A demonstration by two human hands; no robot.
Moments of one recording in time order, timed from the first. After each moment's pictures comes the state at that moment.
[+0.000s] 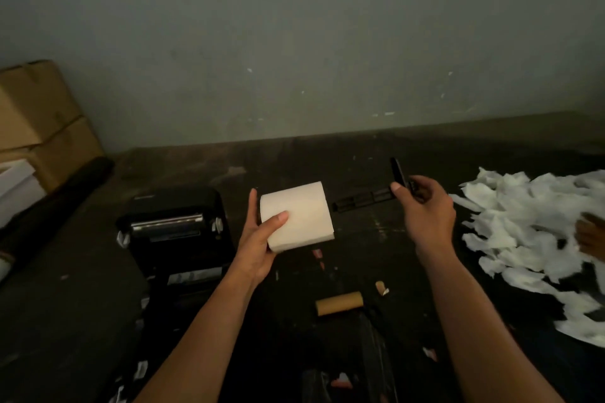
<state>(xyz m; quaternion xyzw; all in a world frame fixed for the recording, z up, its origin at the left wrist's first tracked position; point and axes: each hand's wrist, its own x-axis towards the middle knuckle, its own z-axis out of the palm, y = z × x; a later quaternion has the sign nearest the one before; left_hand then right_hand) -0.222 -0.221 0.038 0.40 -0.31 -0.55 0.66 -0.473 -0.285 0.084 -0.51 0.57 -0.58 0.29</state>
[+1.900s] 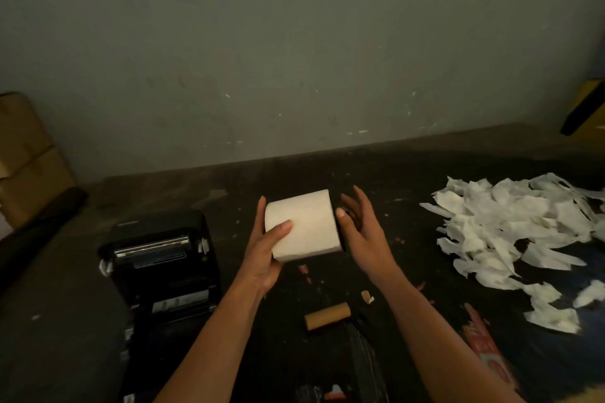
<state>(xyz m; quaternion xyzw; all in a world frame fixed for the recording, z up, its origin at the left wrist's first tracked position) -0.253 -0.224 0.056 0.35 -0.36 -0.58 0.64 -0.434 -0.248 0.071 -0.63 0.42 -0.50 0.42</state>
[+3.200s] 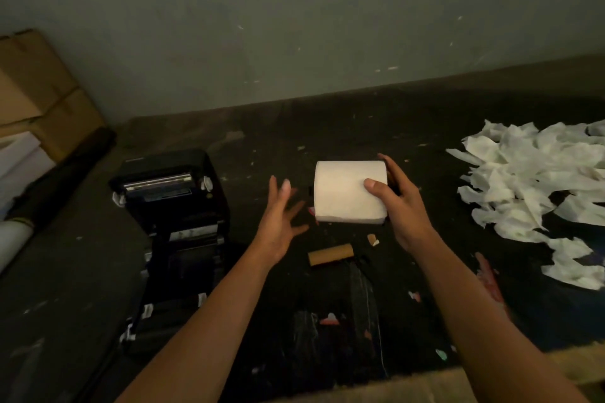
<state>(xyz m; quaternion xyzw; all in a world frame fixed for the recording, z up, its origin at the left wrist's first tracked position) -0.284 -0.205 0.013 0.49 -0.31 -0.56 0.58 -0.492 -0.251 0.034 -0.53 0.38 -0.49 0.58</state>
